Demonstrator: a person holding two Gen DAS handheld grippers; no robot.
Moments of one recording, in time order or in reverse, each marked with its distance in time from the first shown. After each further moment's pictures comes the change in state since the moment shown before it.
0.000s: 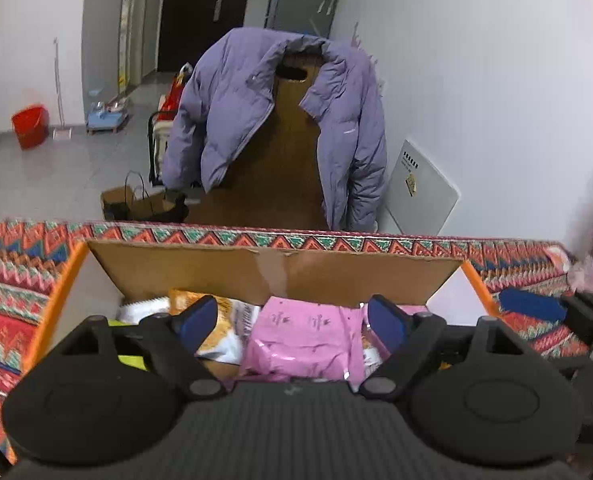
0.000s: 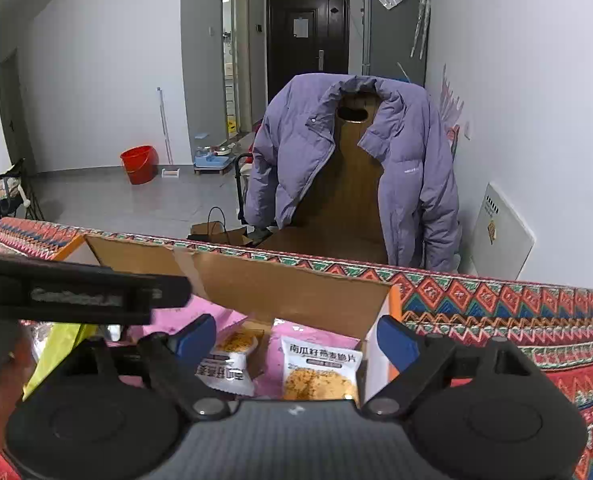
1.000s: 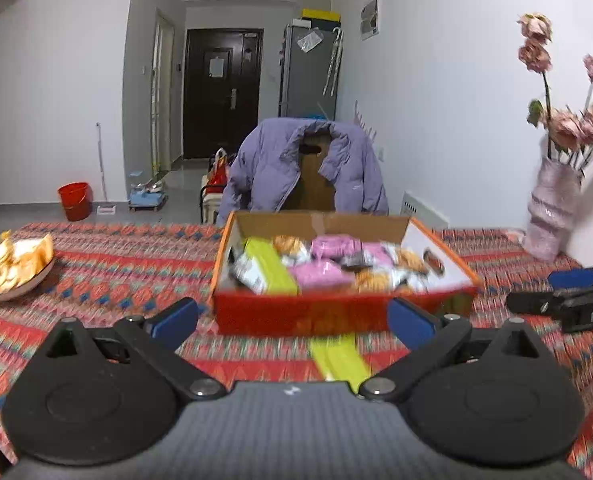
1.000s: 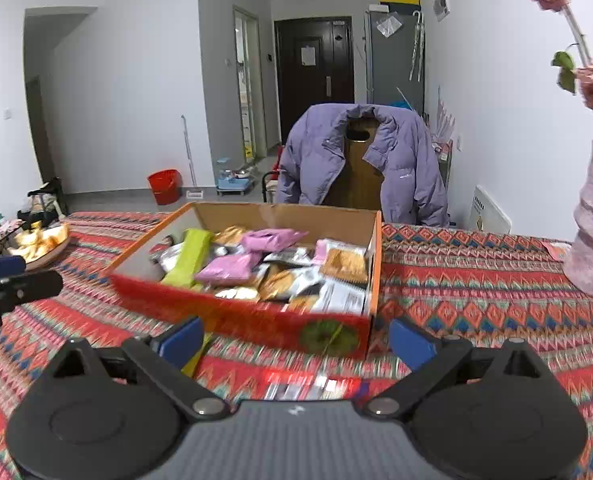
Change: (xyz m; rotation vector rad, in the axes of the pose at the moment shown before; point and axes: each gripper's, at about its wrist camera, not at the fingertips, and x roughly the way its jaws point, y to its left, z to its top) left arm -0.283 0.012 -0.189 0.064 -0.259 0.082; right arm -0.244 0.034 -0.139 0.032 -0.102 0.059
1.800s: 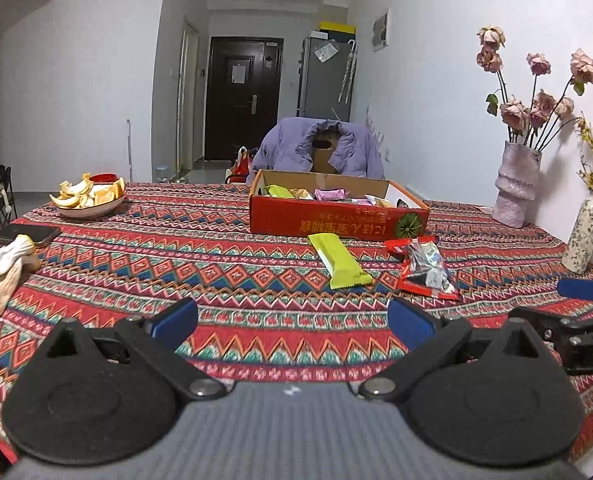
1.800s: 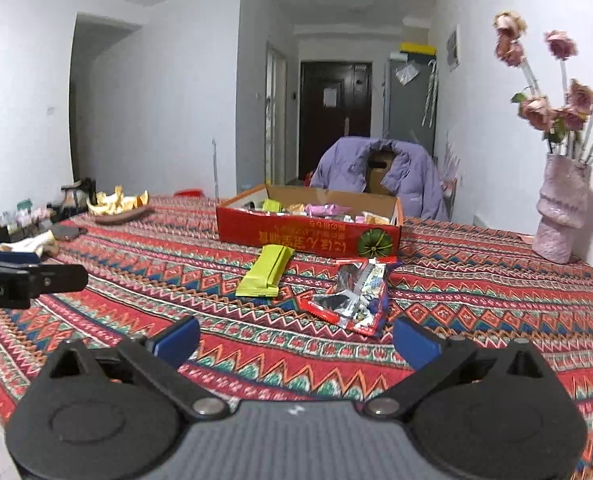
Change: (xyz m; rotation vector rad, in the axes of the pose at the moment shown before) left arm -0.195 -0.016 -0.128 -0.036 -0.042 0.045; right arm -0.187 0.082 -0.168 -0.073 -0.148 0.019
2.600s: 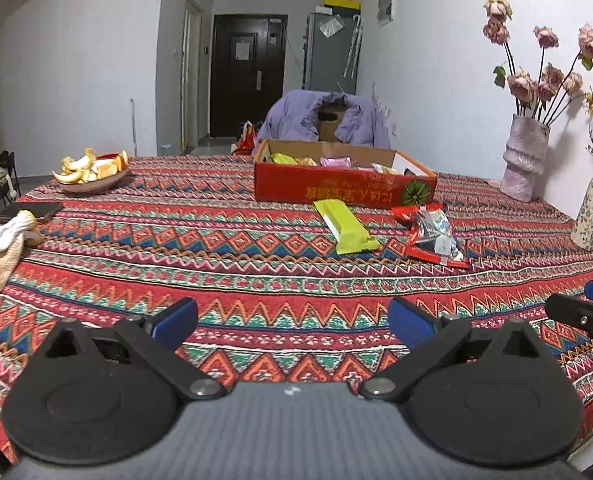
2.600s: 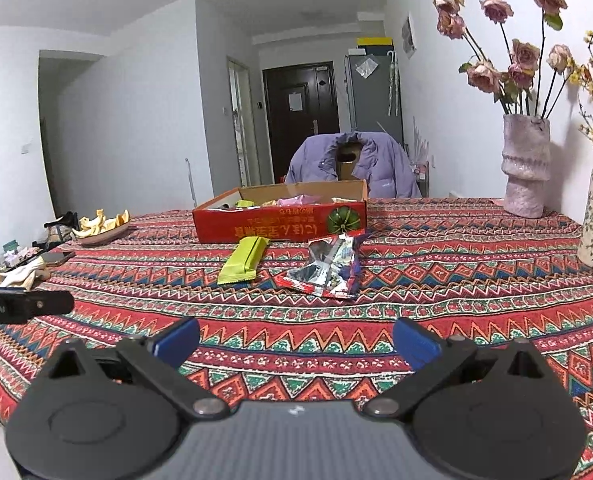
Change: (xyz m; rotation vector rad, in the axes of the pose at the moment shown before) left arm 0.020 -0.004 -0.012 0.006 0.089 0.019; right arm -0.005 -0.025 -0.026 0.129 0.009 -0.052
